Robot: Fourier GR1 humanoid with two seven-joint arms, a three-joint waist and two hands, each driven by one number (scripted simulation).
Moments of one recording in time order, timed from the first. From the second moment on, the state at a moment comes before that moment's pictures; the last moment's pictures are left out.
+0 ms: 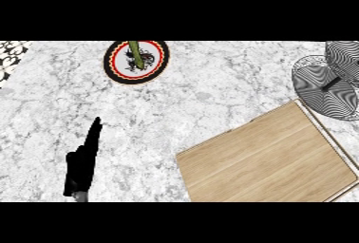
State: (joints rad) left arm 0.06 0.10 -0.09 -1.43 -0.07 0.20 0.01; right arm -0.78 -0.84 -0.21 -0.97 0.61 -0.01 0.64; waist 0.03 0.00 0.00
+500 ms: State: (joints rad) left arm 0.08 0.11 -0.09 -1.44 -0.06 0.18 0.01; right arm -0.83 -0.73 -0.37 -0.76 0.49 -0.17 0.50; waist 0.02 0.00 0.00
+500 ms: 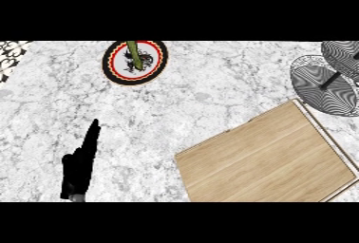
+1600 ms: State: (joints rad) left arm 0.13 0.11 -0.06 -1.48 -0.06 0.20 0.03; right arm -0.63 -0.91 -0.74 -0.90 0.27 -0.41 0.40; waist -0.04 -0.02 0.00
